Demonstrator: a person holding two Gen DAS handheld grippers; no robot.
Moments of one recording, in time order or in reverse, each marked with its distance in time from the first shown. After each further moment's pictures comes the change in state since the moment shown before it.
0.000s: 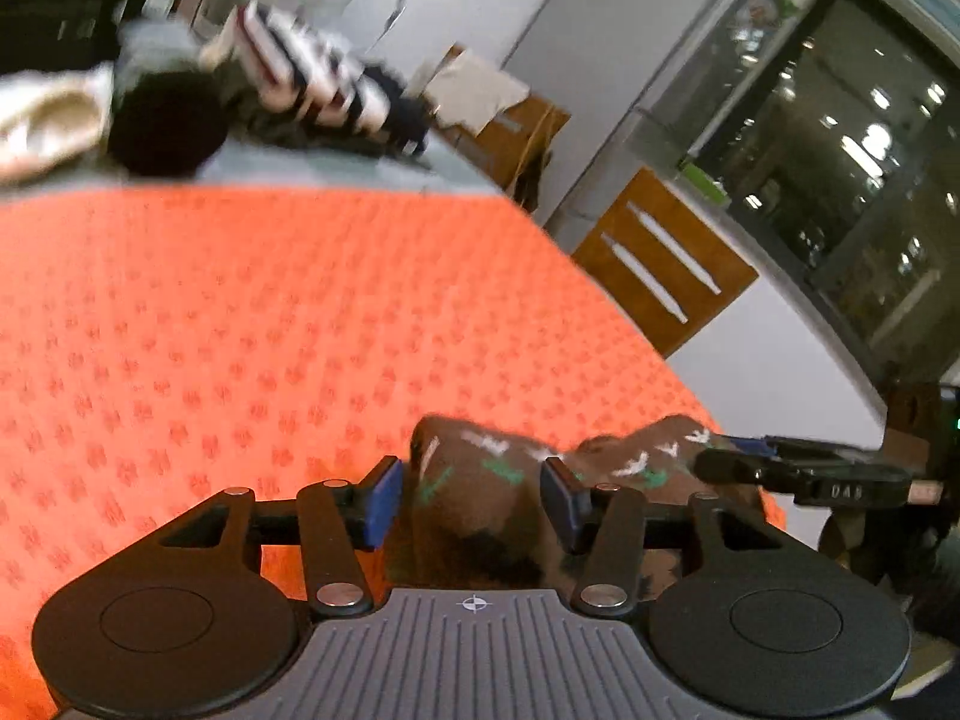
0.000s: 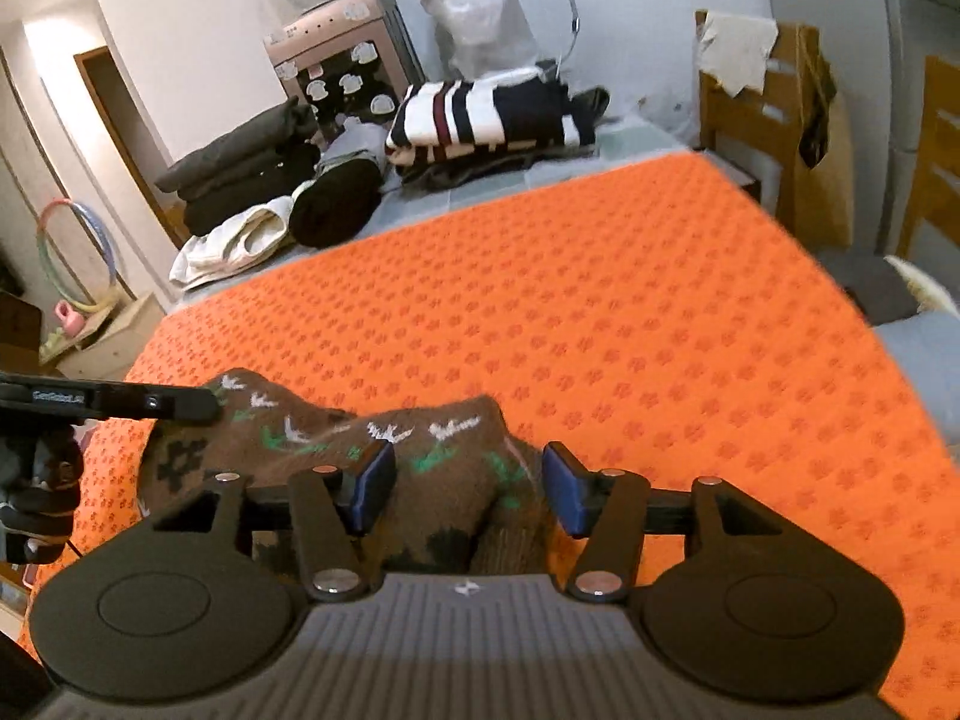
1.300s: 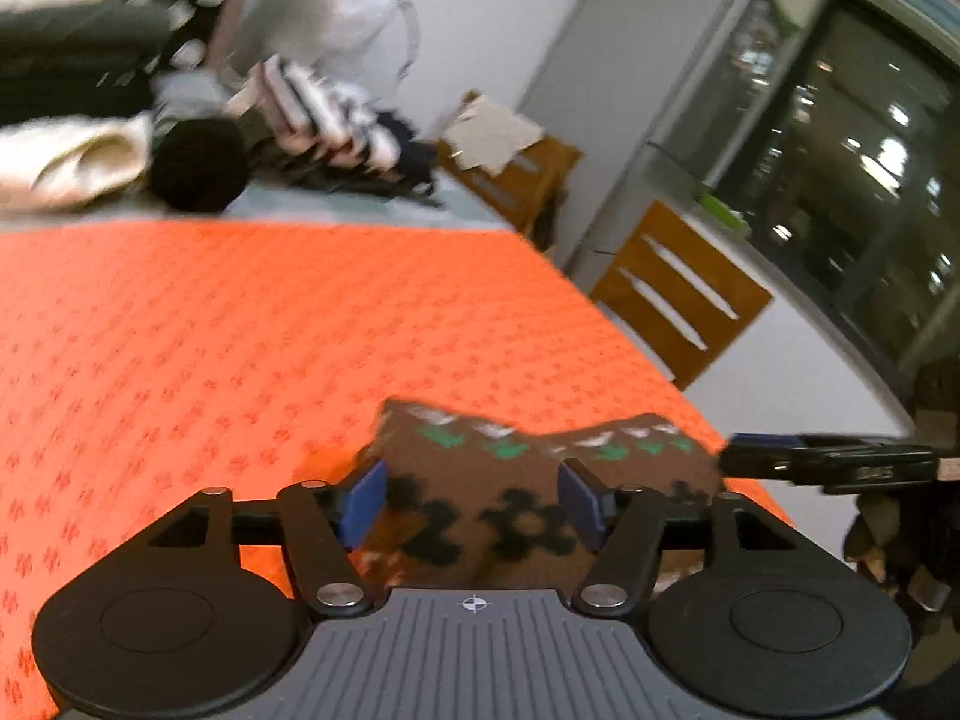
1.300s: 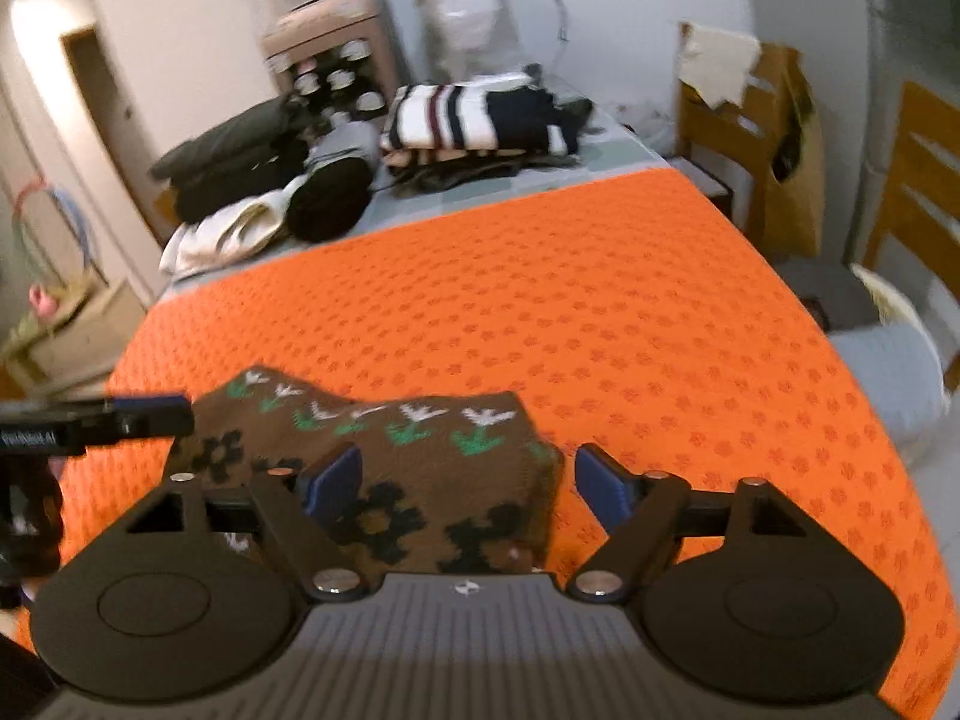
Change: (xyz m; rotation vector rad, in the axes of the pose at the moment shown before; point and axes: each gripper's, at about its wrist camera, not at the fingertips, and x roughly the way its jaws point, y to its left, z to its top) left arm -0.030 -0.021 -0.036 -0.053 -0.073 0.093; right arm -0.024 0.011 -0.001 0.028 0.038 -0.041
